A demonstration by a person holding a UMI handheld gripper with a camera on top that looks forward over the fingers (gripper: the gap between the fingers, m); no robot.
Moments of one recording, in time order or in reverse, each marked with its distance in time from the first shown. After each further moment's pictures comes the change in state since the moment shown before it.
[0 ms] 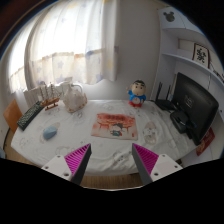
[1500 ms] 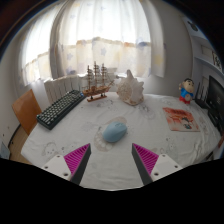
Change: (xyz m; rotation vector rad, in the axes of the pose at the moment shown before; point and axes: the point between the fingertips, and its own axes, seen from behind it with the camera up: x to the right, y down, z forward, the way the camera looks) arm -0.362 0.054 0.088 0.037 -0.169 -0.025
